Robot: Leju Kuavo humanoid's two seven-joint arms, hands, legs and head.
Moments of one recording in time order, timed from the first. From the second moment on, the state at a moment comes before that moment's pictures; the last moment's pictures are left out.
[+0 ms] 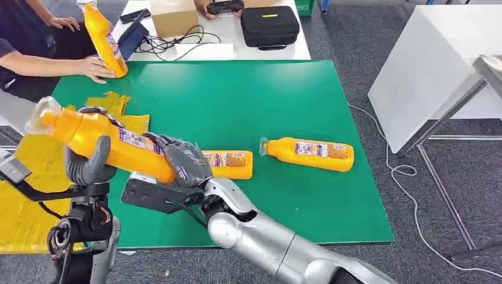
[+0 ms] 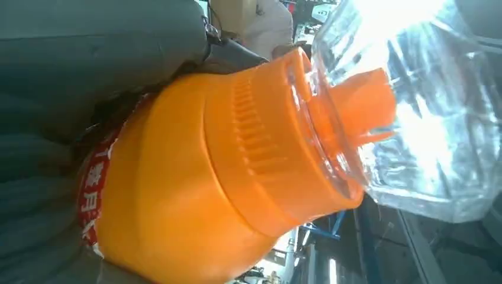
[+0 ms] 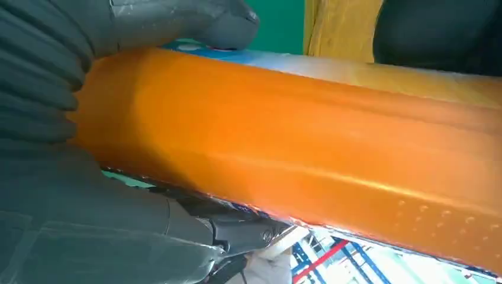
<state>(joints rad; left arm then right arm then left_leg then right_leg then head) -0.09 -0.09 -0.01 -1.85 0.34 -0.12 -0.22 -0.69 0.36 1.13 -1.01 0.29 -0.30 0.11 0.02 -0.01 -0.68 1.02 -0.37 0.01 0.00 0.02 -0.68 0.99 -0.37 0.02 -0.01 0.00</state>
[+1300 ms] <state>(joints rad) -0.03 0.42 0.35 -1.44 -0.33 0.60 -0.57 -0.22 -0.07 0.39 -1.67 0.30 -0.12 -0.27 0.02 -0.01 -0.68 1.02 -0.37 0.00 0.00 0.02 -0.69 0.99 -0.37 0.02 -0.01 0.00</state>
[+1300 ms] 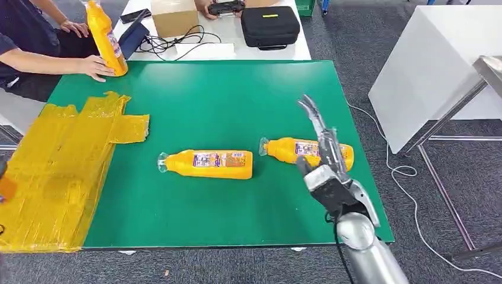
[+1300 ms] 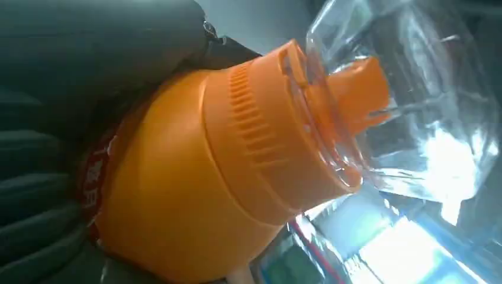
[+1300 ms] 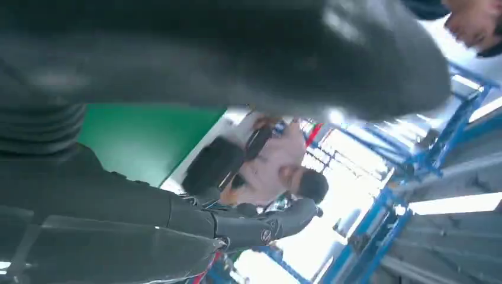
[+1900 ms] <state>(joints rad) -0.12 0.24 0.26 -1.16 -0.96 0.69 -0.51 0.02 -0.27 0.29 -1.78 0.23 -0.16 -0.36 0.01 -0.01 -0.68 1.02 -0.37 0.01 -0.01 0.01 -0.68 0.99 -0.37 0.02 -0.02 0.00</state>
